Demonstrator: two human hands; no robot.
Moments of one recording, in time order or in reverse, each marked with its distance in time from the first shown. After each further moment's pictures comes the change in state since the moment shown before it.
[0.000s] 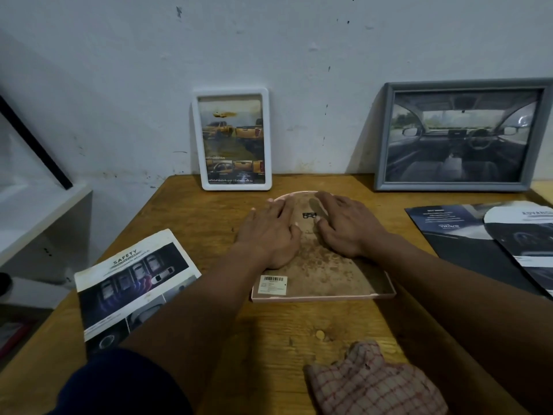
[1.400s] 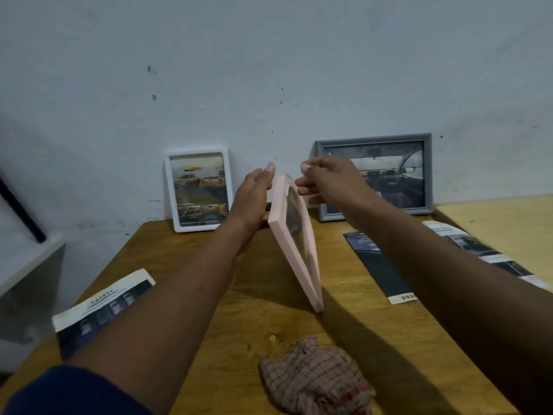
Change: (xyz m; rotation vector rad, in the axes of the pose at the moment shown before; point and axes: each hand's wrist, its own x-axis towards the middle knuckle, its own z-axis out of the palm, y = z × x) left_hand -0.017 0.082 -0.109 -1.260 0.286 -0.028; right_hand -0.072 -0.028 -0.158 0.990 0.392 0.178
